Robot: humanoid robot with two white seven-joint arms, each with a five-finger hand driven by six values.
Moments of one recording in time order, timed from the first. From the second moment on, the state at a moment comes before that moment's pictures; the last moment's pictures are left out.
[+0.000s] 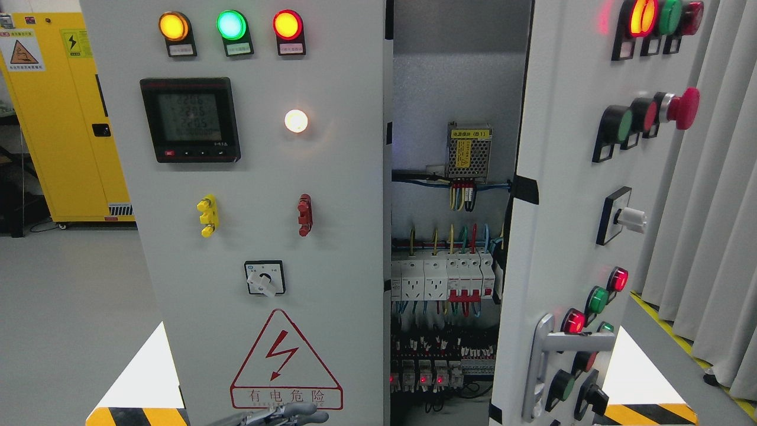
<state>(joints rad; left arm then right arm) -0.39 0.63 -0.22 -1.74 1.02 0.39 -0.86 -0.05 -0.04 0.05 0.04 -0.16 0.03 -0.09</state>
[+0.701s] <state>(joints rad) -0.86 0.47 -0.27 -1.66 1.10 0.61 -0.86 -0.05 -0.04 0.05 0.04 -0.16 0.03 -0.09</state>
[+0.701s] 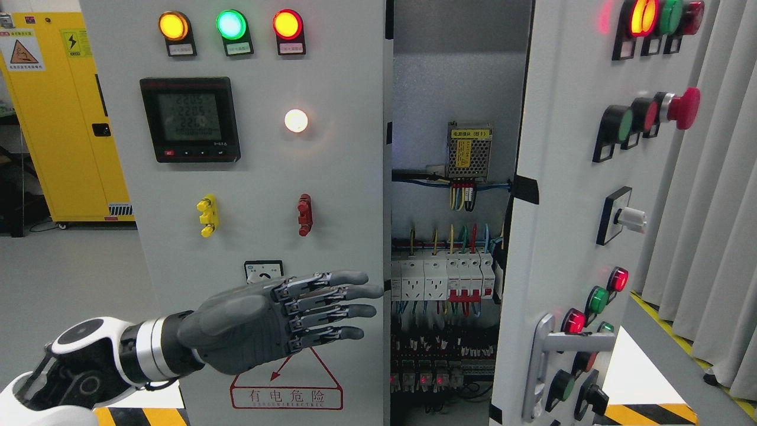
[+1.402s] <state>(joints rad) -1.08 0.27 -0.36 -1.49 1.06 0.62 -0.85 -0.05 -0.04 0.05 0.04 -0.16 0.03 -0.09</state>
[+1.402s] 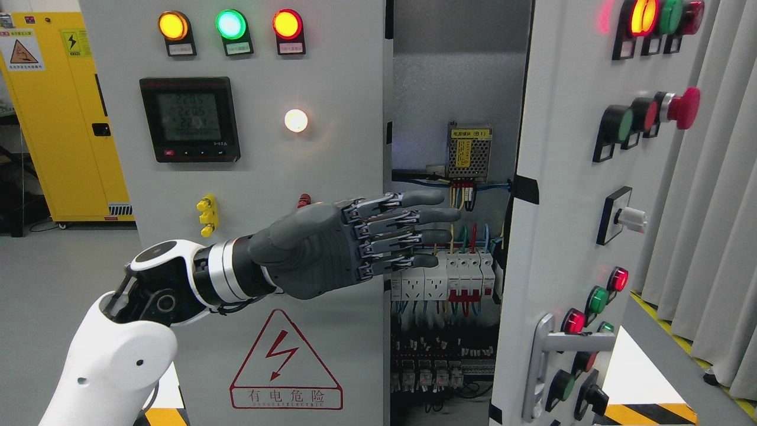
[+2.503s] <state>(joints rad) -1.14 0.05 -0.45 -1.36 0.96 0.63 -0.86 -0.05 -0.04 0.05 0.04 -0.16 0.03 -0.09</state>
